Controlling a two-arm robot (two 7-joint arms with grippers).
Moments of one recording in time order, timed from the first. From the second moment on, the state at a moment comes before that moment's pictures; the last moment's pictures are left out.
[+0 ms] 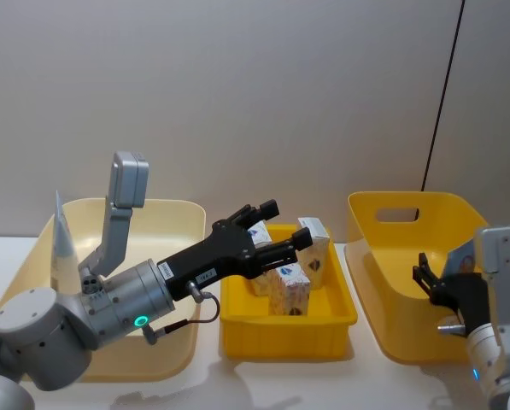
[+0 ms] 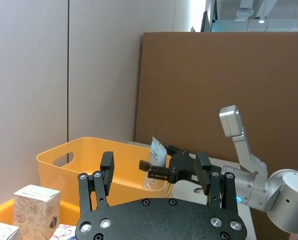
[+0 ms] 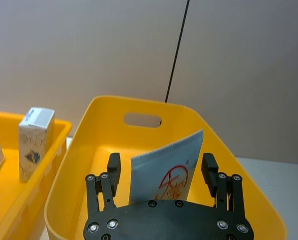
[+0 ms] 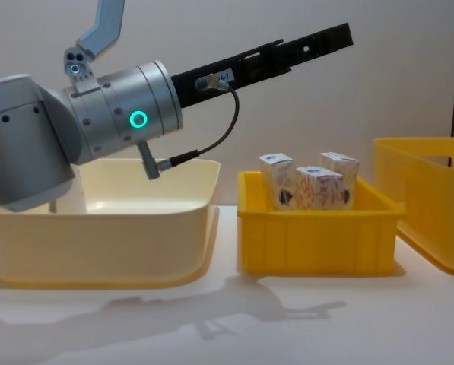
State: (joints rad) left arm -0.70 0.16 0.47 -1.10 -0.72 0.00 -0.89; right arm 0.26 0.18 -0.10 -1.51 -0.03 0.17 -0.14
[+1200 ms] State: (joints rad) left arm -0.68 0.17 0.47 -1.12 -0.69 0.00 -0.85; right arm 0.18 0.20 -0.08 -1.62 0.04 -0.06 -0.08
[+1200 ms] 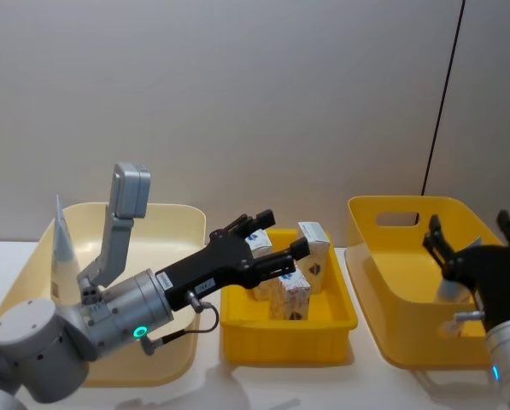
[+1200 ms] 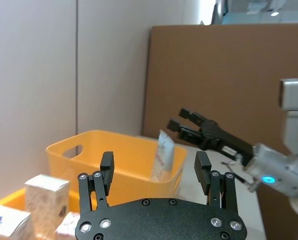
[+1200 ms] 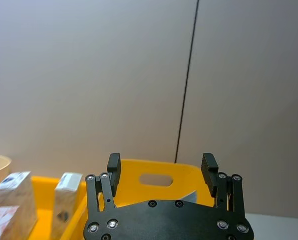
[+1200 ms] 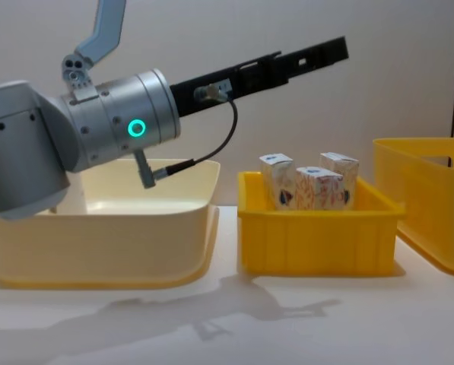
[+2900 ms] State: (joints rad) left arm -0.33 0.34 0.46 -1.53 -0.30 0.01 -0.18; right arm -0.01 0.34 -0.23 -1.76 0.29 0.03 0.07
